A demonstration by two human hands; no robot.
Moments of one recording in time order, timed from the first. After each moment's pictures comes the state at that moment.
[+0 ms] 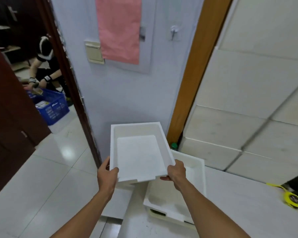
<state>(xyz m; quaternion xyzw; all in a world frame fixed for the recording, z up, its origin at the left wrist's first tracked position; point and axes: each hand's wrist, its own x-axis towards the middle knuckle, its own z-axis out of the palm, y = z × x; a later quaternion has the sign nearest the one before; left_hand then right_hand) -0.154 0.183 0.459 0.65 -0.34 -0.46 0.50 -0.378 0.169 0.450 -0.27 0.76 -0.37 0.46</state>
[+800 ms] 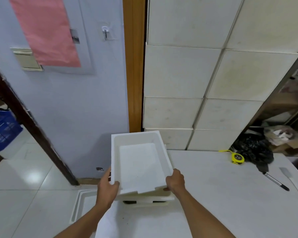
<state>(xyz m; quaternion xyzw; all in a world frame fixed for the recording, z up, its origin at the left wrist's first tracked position) -0.239 0.228 0.416 0.60 -0.54 -0.49 0.34 -0.484 0.277 0.412 -0.25 0.86 -0.27 0.35</state>
